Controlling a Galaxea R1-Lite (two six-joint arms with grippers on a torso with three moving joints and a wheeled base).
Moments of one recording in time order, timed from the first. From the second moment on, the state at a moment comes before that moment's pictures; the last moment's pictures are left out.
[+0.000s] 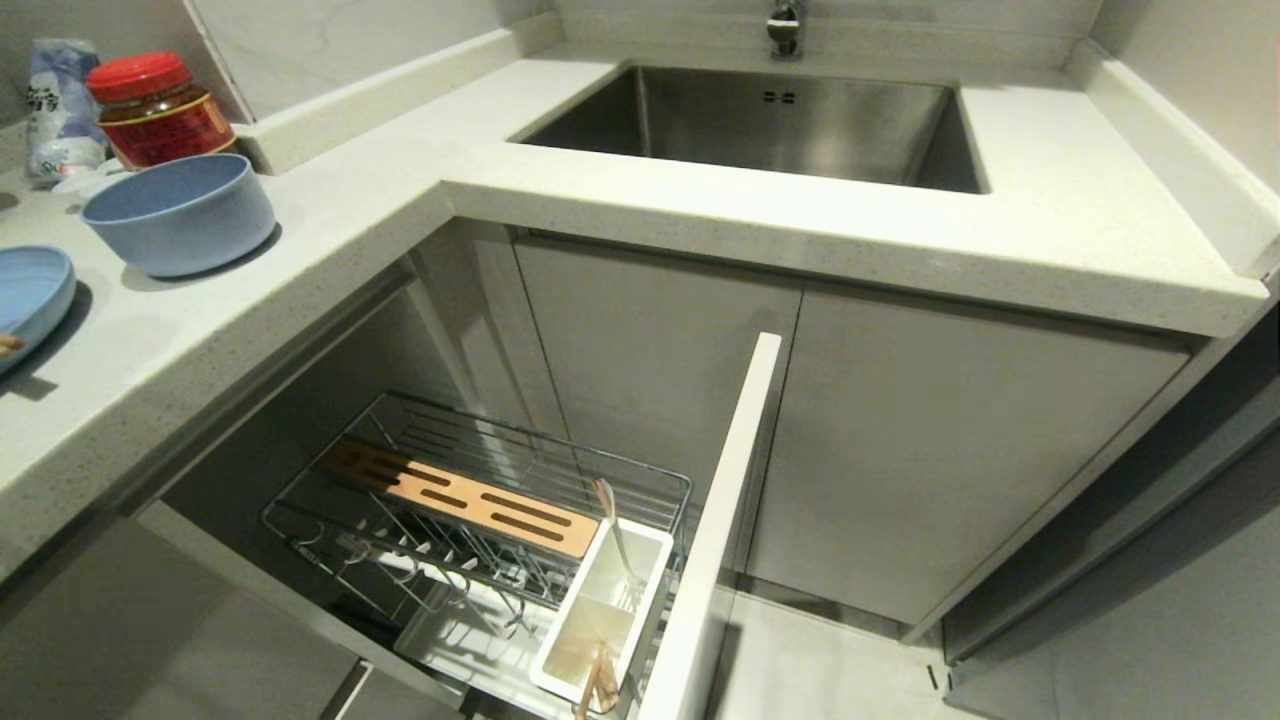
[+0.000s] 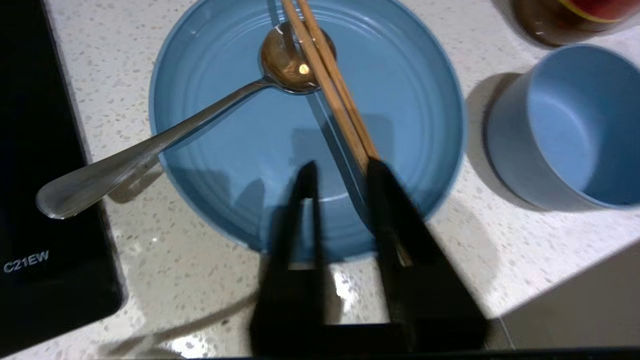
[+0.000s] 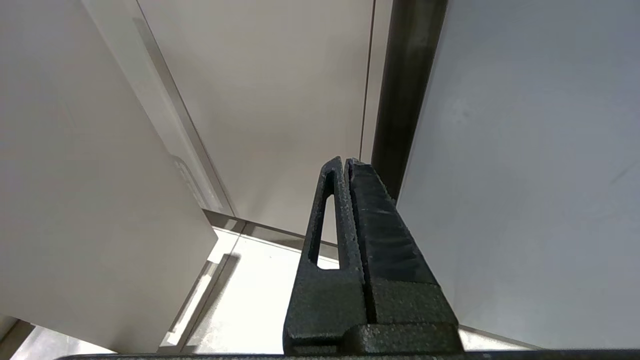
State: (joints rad) left arm 0.26 1.26 -1.72 0.88 0.40 -0.51; right arm 0.00 0.00 0.00 -0.08 0.00 0.02
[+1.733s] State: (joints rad) left arm 0.31 1.49 -1.76 0.95 0.31 -0.56; right arm 0.00 0.00 0.00 -0.08 0.00 0.02
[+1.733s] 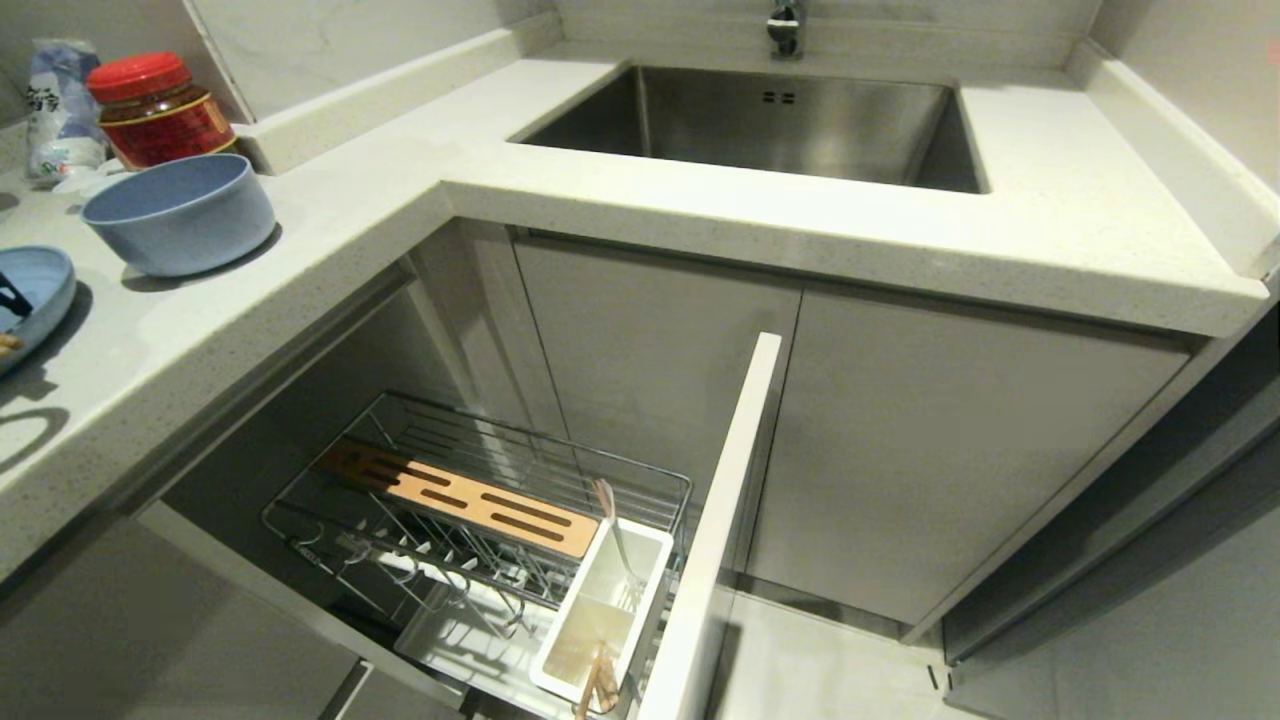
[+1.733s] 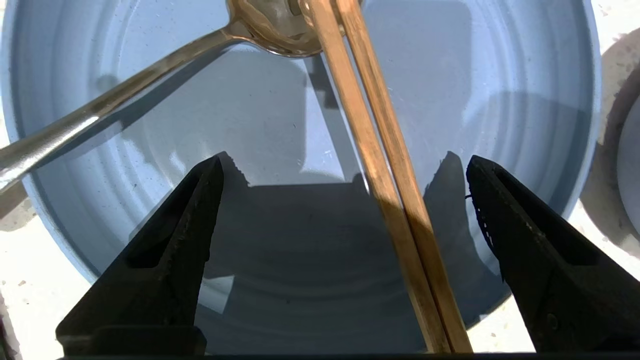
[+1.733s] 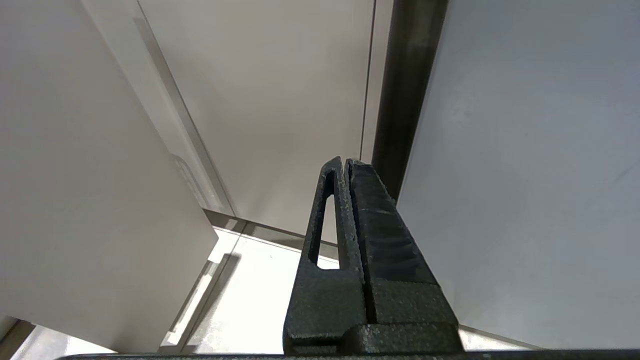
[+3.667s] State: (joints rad) left arm -0.04 1.20 -1.81 0.73 0.28 -0.67; right arm 0.00 0.00 0.00 -0.08 0.00 0.02
